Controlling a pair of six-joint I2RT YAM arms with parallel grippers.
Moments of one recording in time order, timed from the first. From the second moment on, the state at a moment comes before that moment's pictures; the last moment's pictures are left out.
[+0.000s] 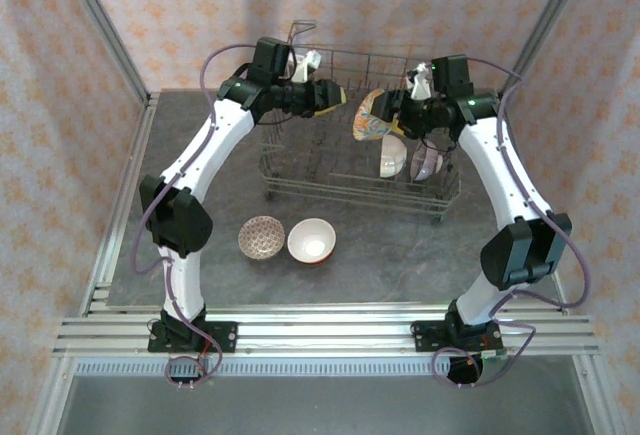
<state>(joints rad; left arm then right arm) -0.36 1.98 2.09 -0.72 0.63 -0.61 0.21 1.66 1.75 -0.89 -0.57 0.53</state>
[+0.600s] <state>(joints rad) -0.31 1.65 1.79 -0.85 0.10 -0.38 0.44 1.95 2.18 -1.25 0.01 0.40</state>
